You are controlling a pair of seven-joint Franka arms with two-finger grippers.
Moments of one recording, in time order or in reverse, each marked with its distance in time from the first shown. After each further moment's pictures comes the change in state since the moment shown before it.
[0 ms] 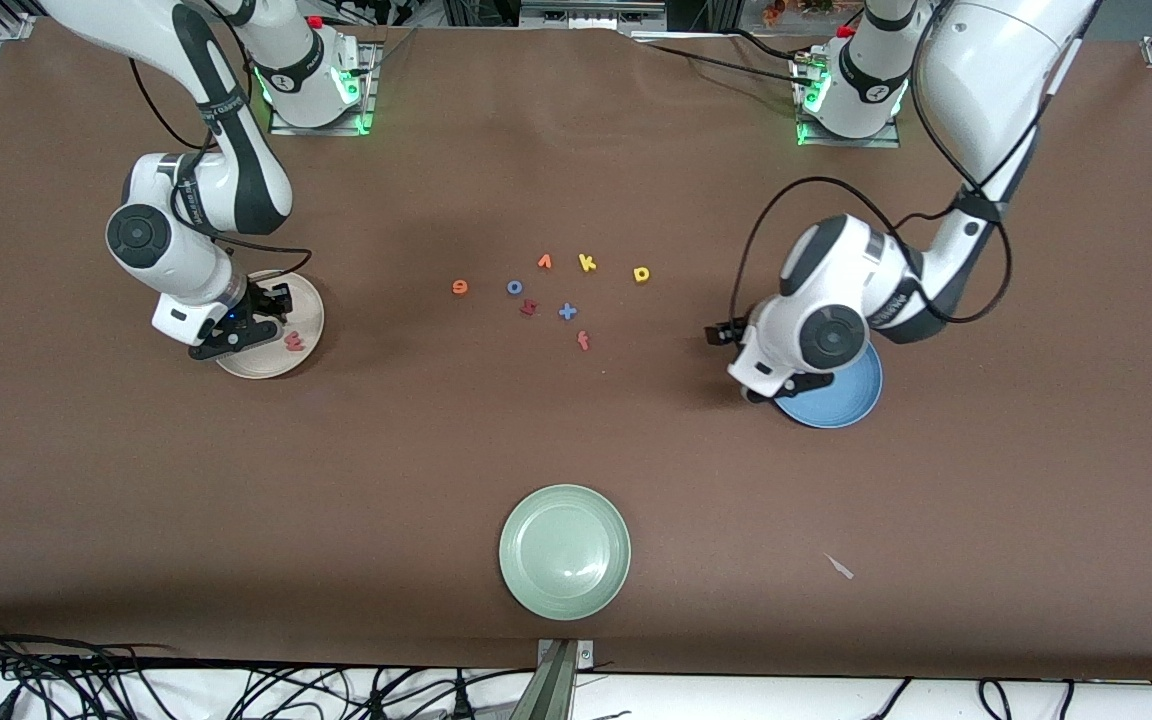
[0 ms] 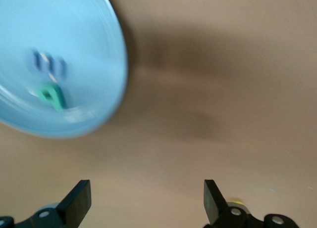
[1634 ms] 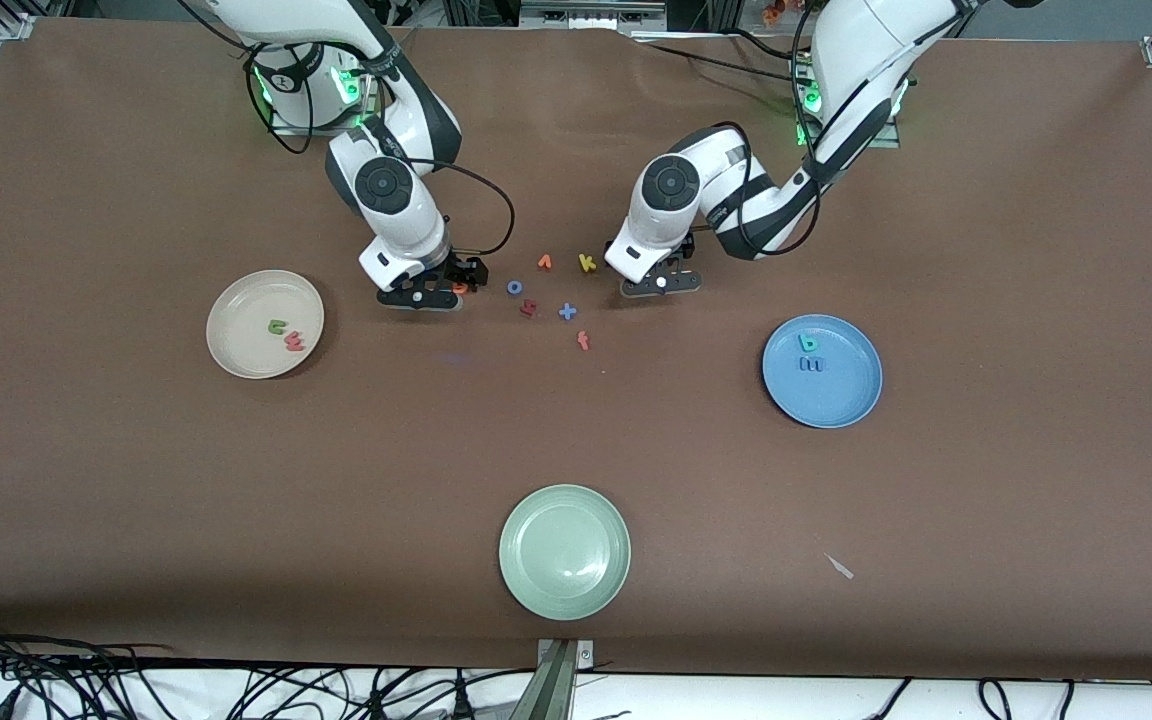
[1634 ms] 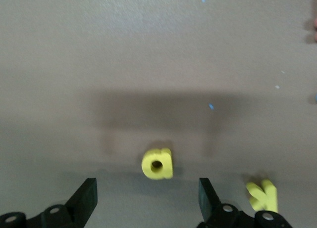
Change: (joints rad) left arm -0.114 0.019 -0.189 -0.366 0.315 0.540 -0.371; right arm 0.094 0.104 0.454 0.024 0.001 0.136 0.924
